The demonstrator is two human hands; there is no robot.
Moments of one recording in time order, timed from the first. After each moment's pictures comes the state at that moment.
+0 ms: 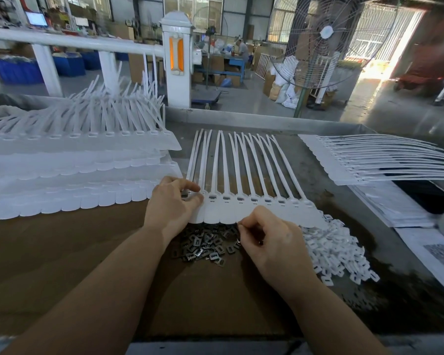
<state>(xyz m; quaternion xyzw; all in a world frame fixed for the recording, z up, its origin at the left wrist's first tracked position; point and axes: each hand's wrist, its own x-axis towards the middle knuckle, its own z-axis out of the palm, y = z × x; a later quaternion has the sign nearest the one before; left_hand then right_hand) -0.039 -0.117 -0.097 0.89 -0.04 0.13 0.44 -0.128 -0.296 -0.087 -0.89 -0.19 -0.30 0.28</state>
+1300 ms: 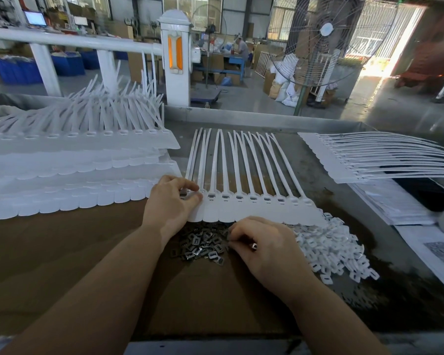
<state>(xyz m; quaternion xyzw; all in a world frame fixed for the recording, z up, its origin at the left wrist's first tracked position) -0.040 -0.117 -0.096 0.89 -0.04 0.13 0.44 -0.129 -0.297 -0.087 -0.90 -0.26 -0.23 0.27</state>
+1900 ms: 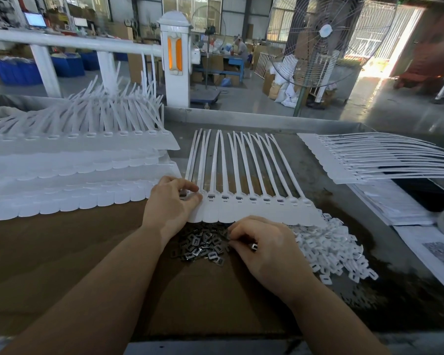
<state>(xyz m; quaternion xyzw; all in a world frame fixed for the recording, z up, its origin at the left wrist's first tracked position) -0.041 -0.117 -0.095 0.89 -0.04 0.13 0.44 -0.130 -0.297 -0.086 -0.90 -0.25 -0.22 0.29</state>
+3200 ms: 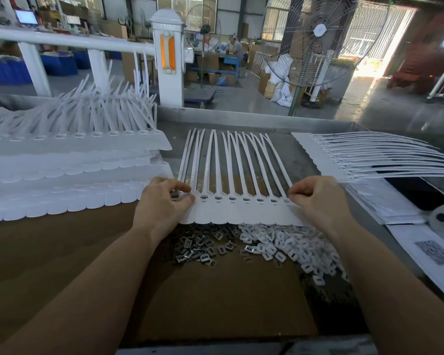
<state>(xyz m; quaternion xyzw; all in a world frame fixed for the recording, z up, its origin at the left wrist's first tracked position) -0.040 -0.117 -0.095 0.90 -0.04 0.14 0.42 -0.072 -0.379 -0.055 -0.92 0.08 -0.20 0.32</state>
